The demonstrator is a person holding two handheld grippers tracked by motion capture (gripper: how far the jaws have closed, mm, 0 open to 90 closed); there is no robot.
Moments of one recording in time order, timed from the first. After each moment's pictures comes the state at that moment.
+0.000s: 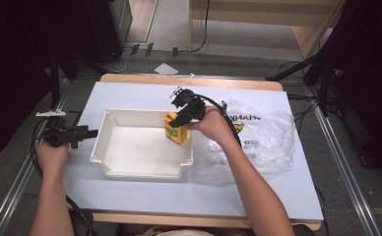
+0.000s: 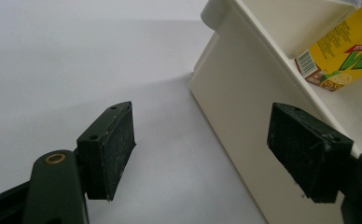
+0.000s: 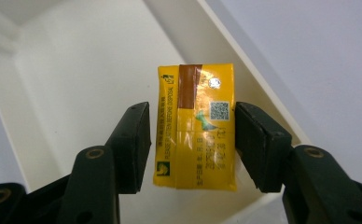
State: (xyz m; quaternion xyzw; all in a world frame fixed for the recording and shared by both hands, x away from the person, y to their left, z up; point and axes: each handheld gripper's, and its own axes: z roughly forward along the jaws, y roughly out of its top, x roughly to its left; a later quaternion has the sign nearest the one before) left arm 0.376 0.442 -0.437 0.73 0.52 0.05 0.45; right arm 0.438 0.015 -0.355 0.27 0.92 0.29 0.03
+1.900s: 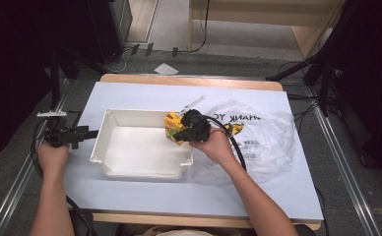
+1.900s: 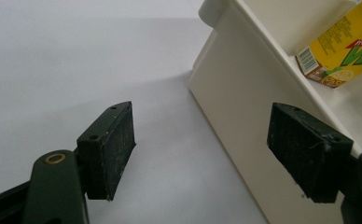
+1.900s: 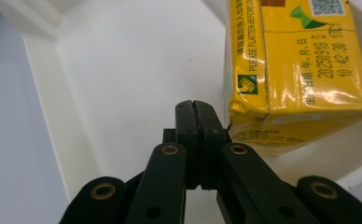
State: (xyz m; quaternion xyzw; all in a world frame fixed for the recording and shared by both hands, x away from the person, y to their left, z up) left arm 0.375 0.441 -0.436 0.73 0.52 0.05 0.44; right arm 0.405 -0.004 -0.403 0.28 0.90 0.35 -0.03
